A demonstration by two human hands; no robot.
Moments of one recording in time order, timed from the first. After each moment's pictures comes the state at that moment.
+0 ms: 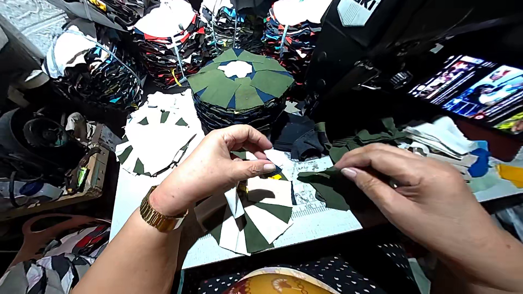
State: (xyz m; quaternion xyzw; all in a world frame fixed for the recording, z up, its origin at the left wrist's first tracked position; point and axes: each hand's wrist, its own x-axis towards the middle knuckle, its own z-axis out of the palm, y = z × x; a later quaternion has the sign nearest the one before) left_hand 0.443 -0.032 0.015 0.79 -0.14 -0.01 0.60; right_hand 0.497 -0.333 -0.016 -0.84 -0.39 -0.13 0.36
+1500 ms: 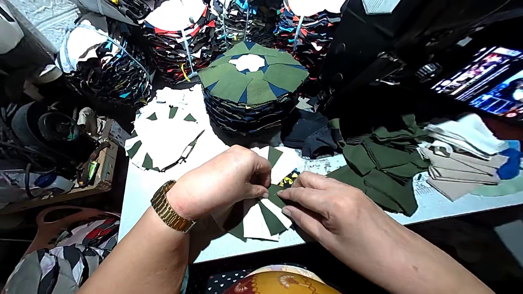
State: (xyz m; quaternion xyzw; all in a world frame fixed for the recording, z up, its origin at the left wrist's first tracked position) left_hand 0.442 -0.032 0.008 0.93 -0.23 -0.08 0.29; right_hand 0.459 -0.269 -0.037 -0.83 -0.47 -0.09 0.29
